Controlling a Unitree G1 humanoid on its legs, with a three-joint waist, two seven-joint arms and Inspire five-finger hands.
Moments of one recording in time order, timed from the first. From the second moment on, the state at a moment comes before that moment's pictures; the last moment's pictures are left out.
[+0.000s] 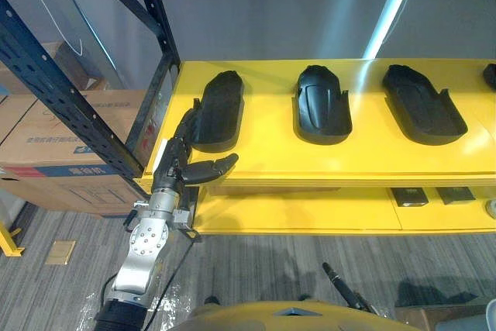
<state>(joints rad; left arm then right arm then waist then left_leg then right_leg) 0.14 0.30 -0.12 -0.09 -0.24 -0.17 0.10 0.22 -0.06 -0.34 1.06 0.20 -0.14 0.08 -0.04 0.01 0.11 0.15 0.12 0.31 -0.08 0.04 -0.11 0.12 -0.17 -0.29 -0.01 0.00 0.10</state>
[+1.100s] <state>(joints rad) 0.13 0.30 -0.08 -0.17 -0.06 -0.16 0.36 0.22 -0.07 -0.31 1.07 0.20 -0.14 0.07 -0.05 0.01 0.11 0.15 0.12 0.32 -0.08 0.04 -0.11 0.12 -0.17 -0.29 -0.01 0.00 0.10</state>
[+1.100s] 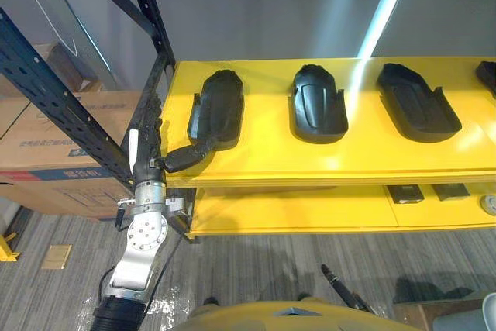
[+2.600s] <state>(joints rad) 0.13 0.35 -0.12 -0.05 0.36 -0.11 0.57 0.21 -0.08 -0.30 1.11 0.20 -0.14 0.10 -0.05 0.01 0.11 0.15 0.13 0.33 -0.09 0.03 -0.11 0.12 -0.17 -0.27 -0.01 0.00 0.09</state>
